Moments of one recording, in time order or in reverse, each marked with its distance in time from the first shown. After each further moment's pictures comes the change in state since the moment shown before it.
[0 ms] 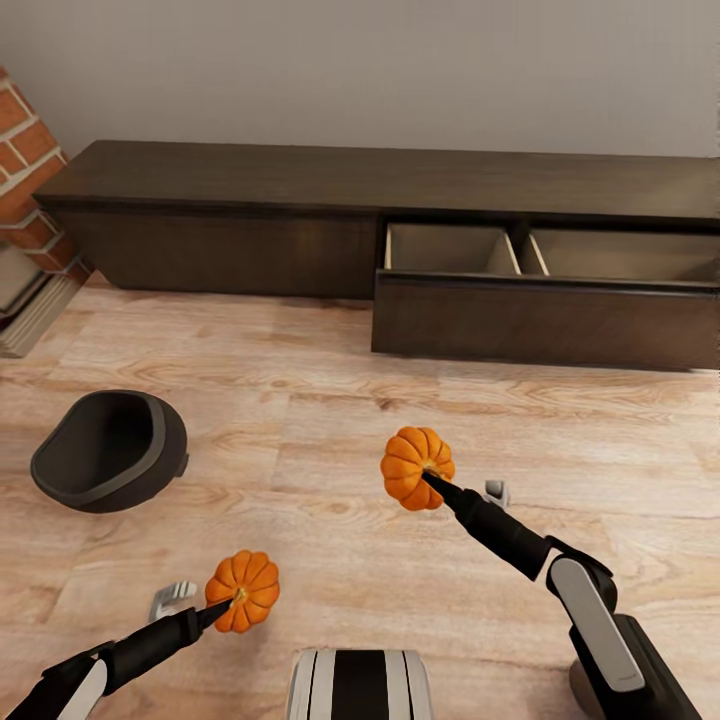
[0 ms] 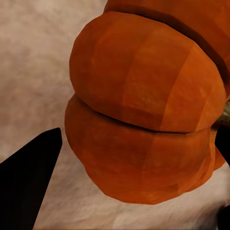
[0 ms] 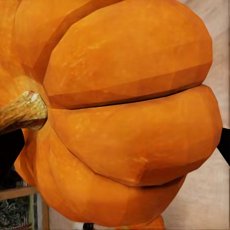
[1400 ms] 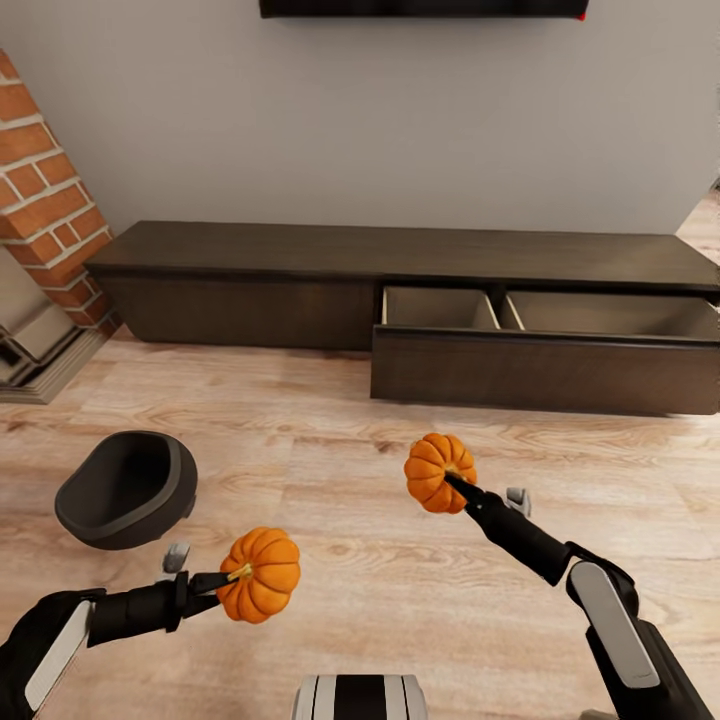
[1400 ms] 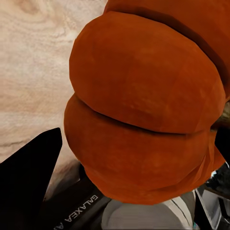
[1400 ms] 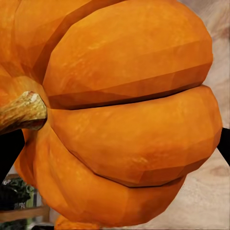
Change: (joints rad) left arm 0.000 0.073 0.005 -0.319 0.019 0.700 -0.329; right arm -0.001 0.002 -0.118 0.064 -0.008 0.056 -0.013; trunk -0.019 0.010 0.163
